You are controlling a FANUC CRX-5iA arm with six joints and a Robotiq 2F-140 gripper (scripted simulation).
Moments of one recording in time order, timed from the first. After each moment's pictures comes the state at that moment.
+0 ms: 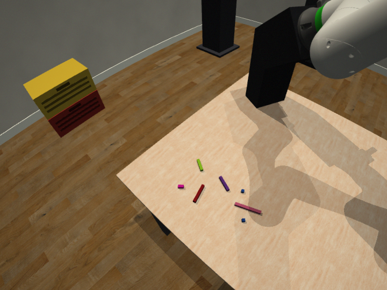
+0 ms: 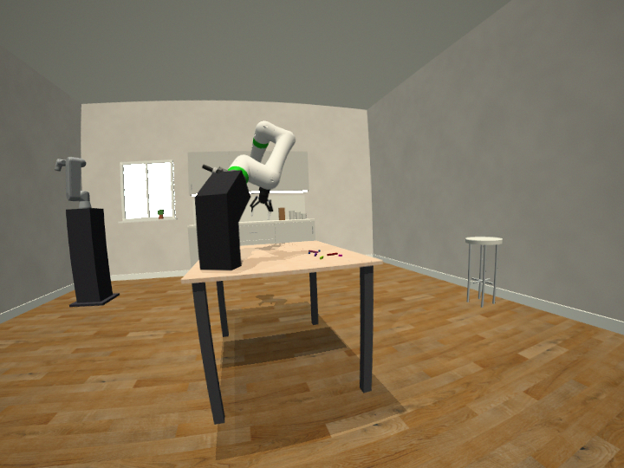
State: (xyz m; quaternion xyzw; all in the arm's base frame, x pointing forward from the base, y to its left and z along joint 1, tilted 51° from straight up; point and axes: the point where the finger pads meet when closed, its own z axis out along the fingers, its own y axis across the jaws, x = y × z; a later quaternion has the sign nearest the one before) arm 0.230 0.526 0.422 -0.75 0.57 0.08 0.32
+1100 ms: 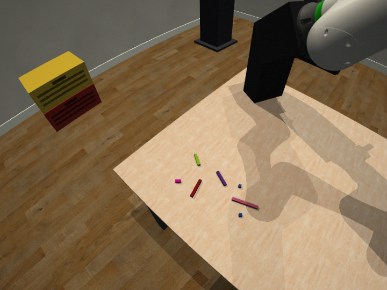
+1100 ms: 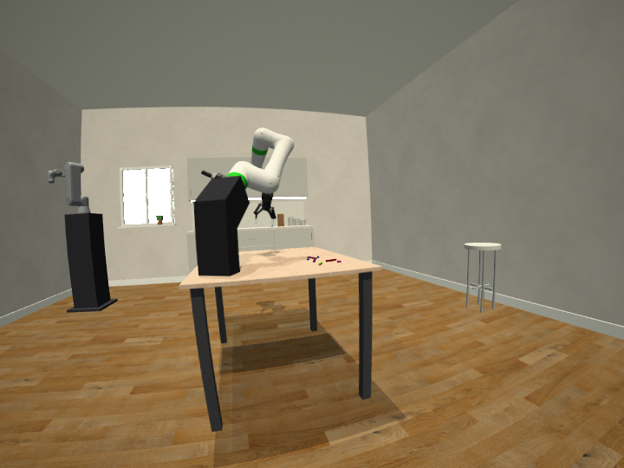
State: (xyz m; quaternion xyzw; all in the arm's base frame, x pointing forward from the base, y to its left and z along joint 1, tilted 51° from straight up) arm 0.268 0.503 0.409 -0.78 0.55 0.04 0.31
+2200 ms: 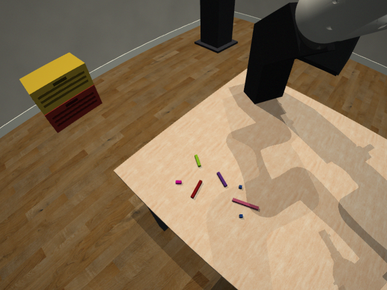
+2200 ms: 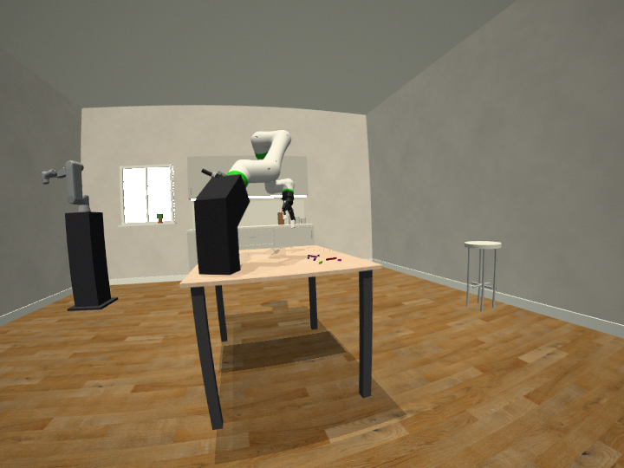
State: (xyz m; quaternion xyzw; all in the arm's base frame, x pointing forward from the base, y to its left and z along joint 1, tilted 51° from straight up) arm 0.428 0.345 0.349 -0.90 0.38 -0.11 0.17
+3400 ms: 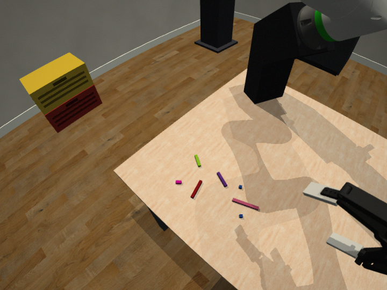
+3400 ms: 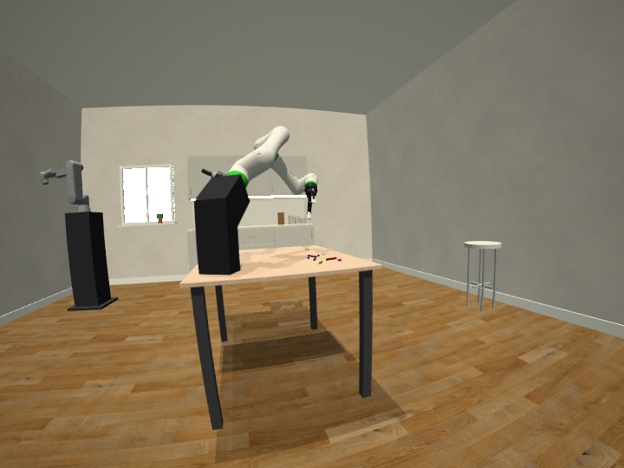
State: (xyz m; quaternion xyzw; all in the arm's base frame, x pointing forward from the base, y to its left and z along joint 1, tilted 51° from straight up) arm 0.504 0.116 0.294 -0.99 0.14 -0.07 0.02
